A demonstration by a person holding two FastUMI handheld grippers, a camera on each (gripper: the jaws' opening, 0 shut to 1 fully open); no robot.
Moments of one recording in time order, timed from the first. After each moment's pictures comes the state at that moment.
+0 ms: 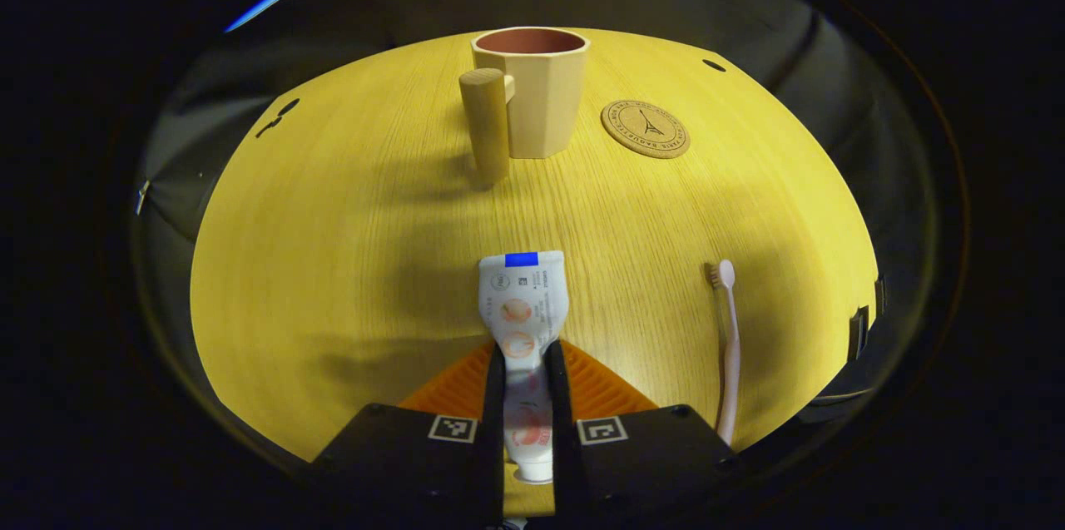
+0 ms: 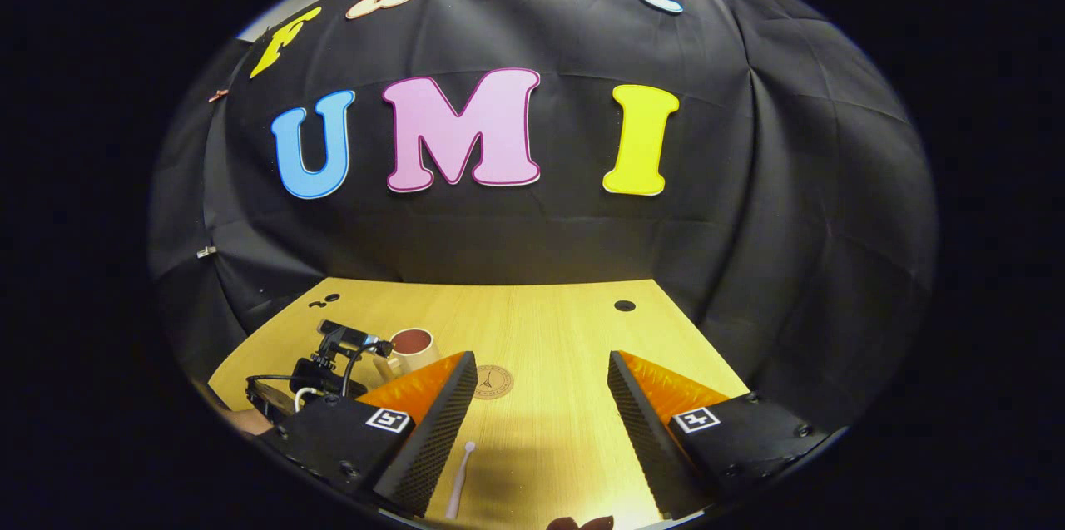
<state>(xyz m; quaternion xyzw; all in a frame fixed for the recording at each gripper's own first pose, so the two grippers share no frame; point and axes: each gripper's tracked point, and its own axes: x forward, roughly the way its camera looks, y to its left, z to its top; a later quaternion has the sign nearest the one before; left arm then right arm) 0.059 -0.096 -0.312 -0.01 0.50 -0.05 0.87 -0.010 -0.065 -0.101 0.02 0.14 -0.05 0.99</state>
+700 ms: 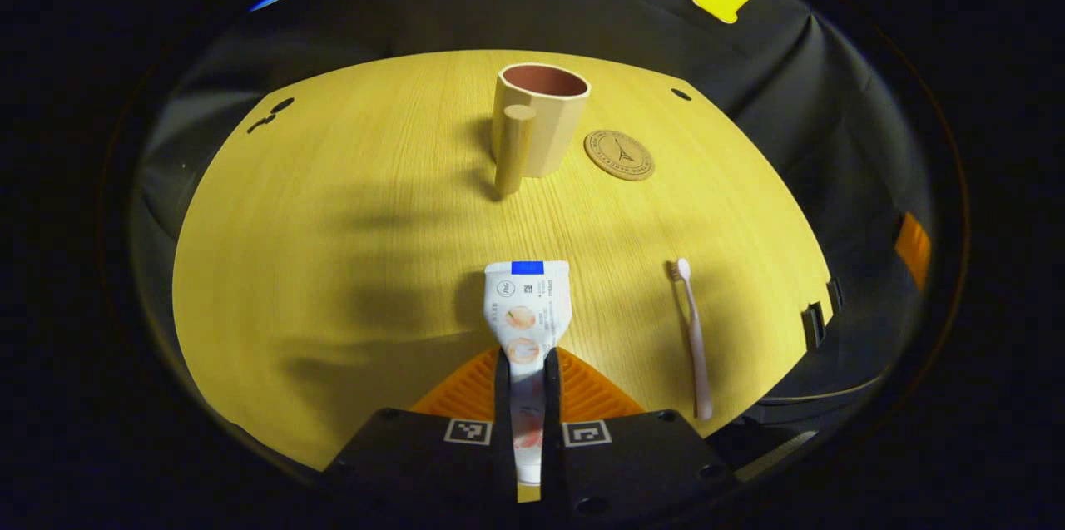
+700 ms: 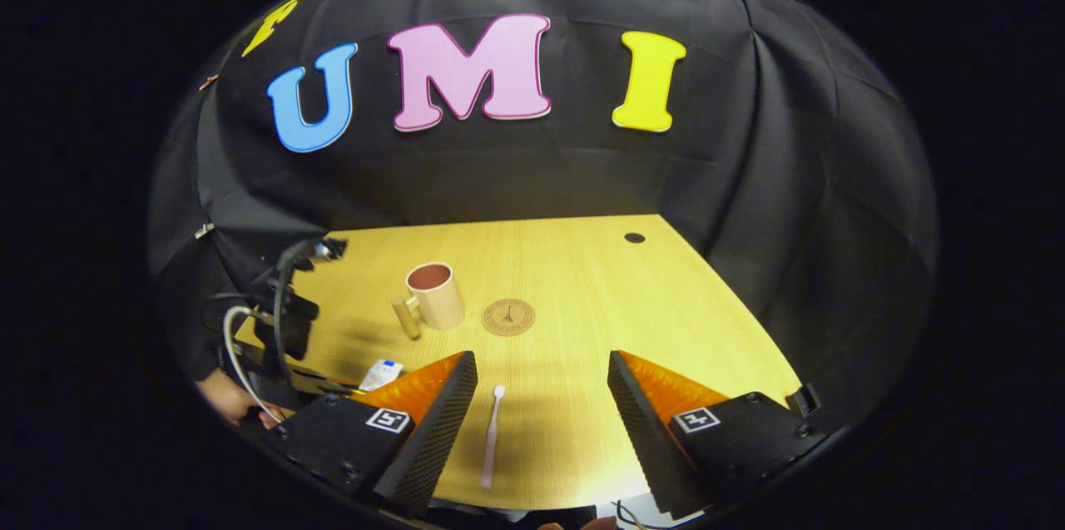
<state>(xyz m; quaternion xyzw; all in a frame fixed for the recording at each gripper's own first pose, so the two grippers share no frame) 0.028 -0.075 -0.272 -0.05 0.46 -0.12 0.88 -0.046 -0.017 -0.169 0.03 0.26 -0.05 0.96</state>
